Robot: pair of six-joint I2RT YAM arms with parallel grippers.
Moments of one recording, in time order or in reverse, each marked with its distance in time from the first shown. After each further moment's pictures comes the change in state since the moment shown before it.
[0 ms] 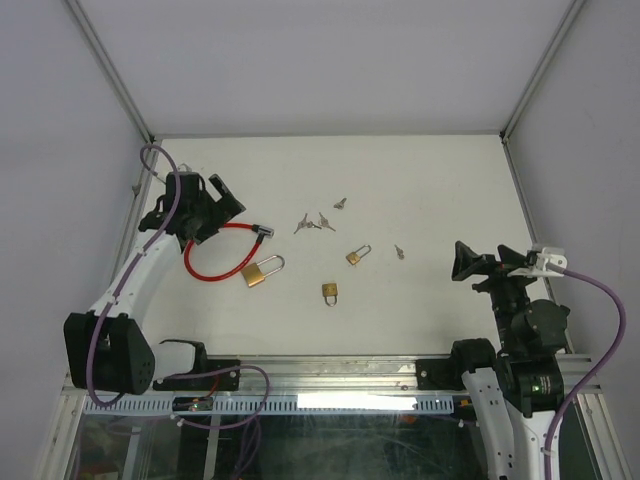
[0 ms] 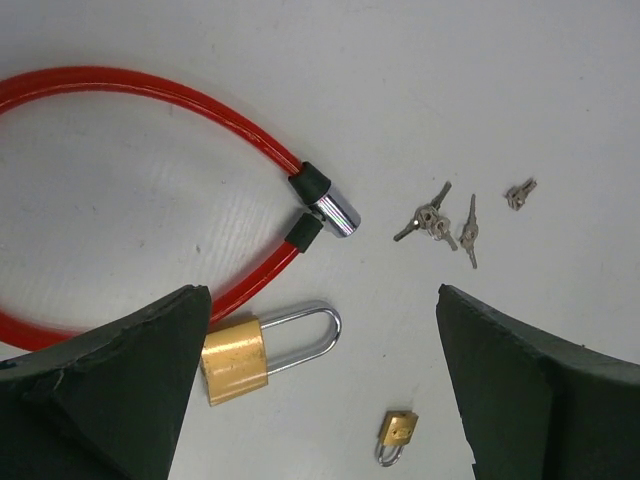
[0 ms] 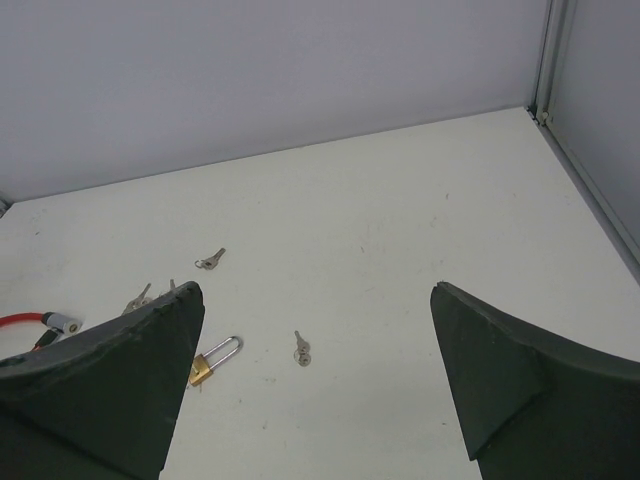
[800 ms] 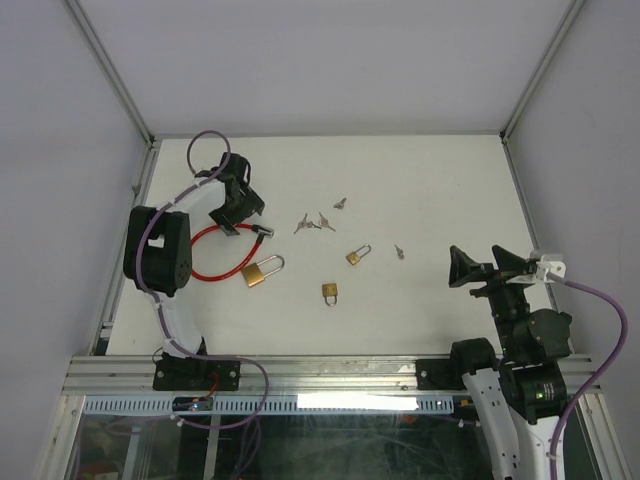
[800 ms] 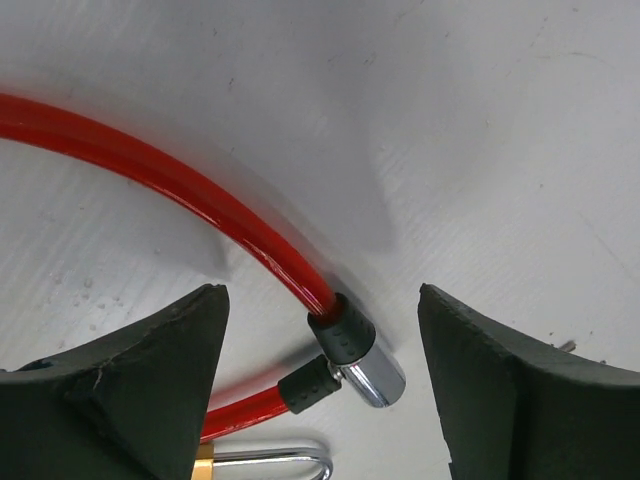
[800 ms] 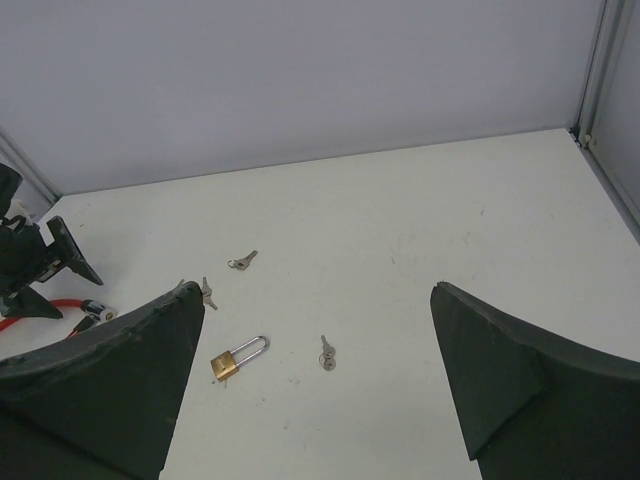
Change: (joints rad) left arm -0.101 0.675 0.386 -0.159 -0.191 -0.233; right arm 0.070 -0.061 -0.015 0.013 -0.018 -0.001
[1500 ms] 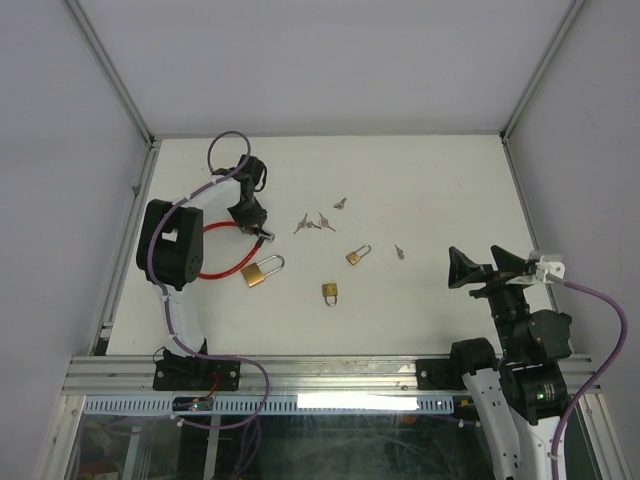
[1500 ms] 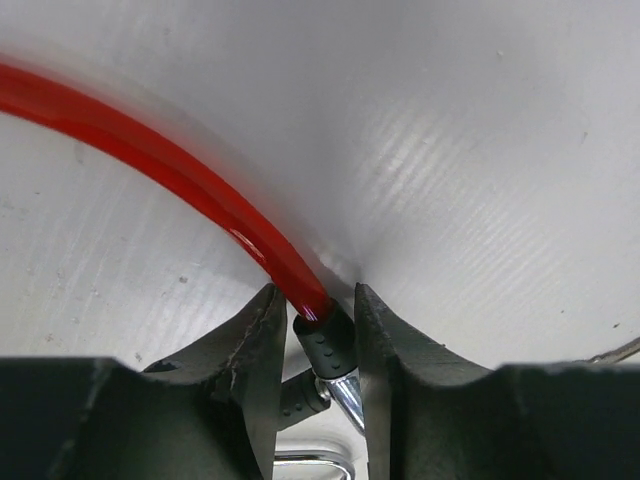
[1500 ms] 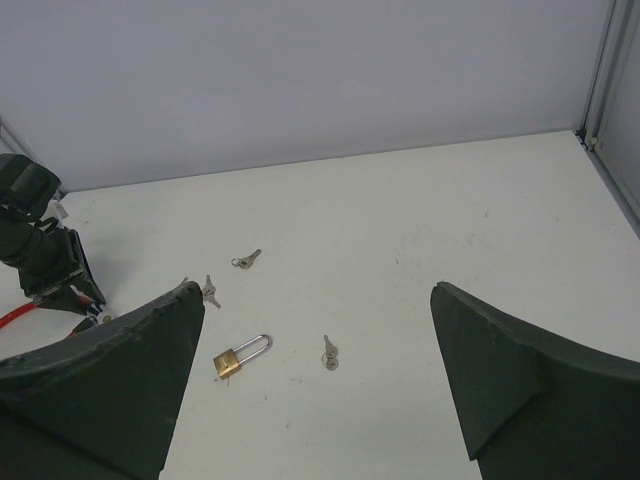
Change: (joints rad) left arm -0.068 0.100 0.076 -0.080 -0.049 0.043; right arm 0.016 -0.007 -0.002 0.000 0.000 -0.005
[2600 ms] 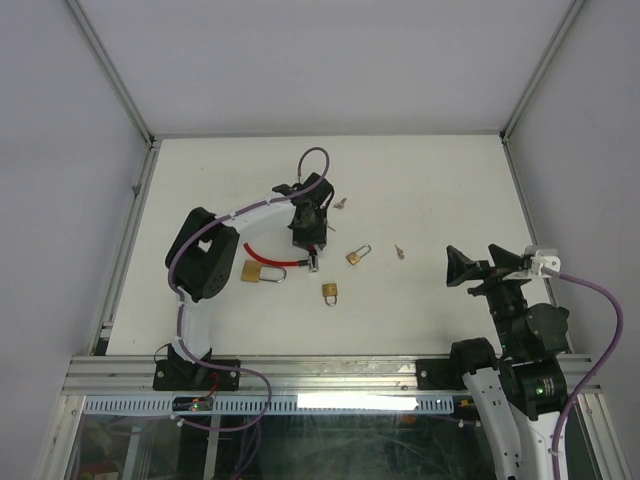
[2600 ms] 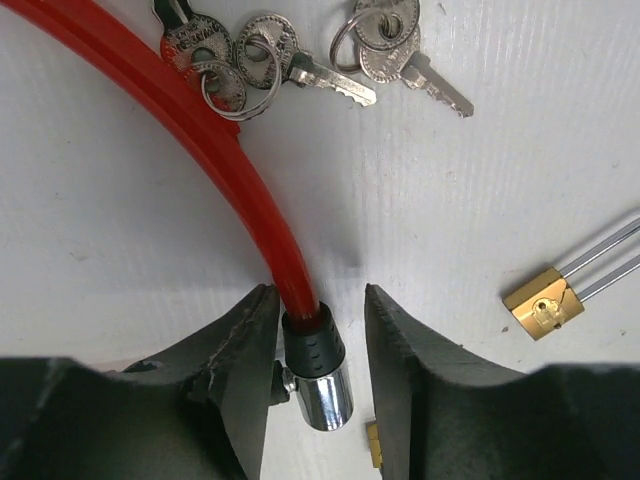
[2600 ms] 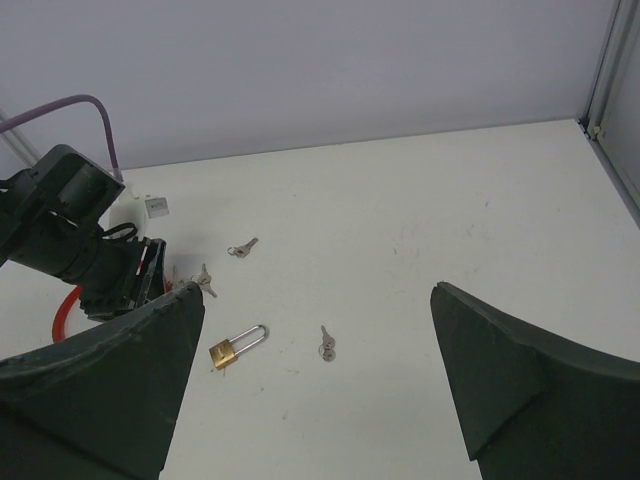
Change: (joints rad) left arm -0.384 0.039 0.075 0.031 0.150 0.278; right arm 0.000 0.019 0.001 -0.002 -0.005 -0.010
